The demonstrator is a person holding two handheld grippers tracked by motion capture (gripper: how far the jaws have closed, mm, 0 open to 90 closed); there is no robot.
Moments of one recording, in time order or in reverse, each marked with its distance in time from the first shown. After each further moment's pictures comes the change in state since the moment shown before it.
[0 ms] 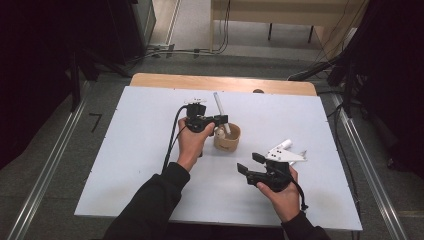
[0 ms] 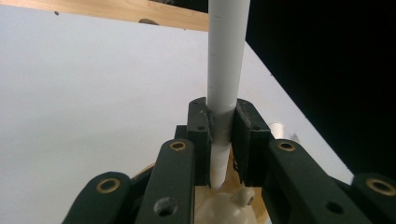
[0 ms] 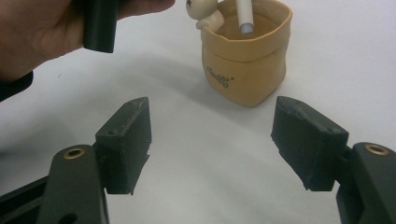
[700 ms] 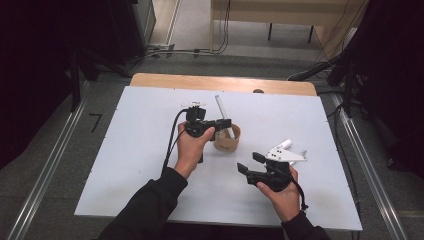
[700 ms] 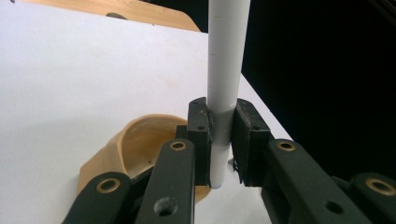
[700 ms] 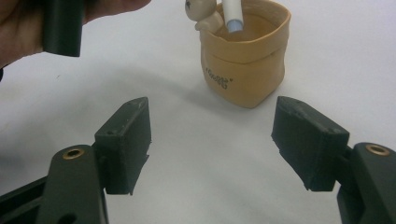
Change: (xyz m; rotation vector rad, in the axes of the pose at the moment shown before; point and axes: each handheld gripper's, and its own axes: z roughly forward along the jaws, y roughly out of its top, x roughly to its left) left arm -0.019 -0.003 -0.017 -0.010 -0.101 -0.036; right arm 0.000 0.001 0.000 -0.002 -0.003 0.000
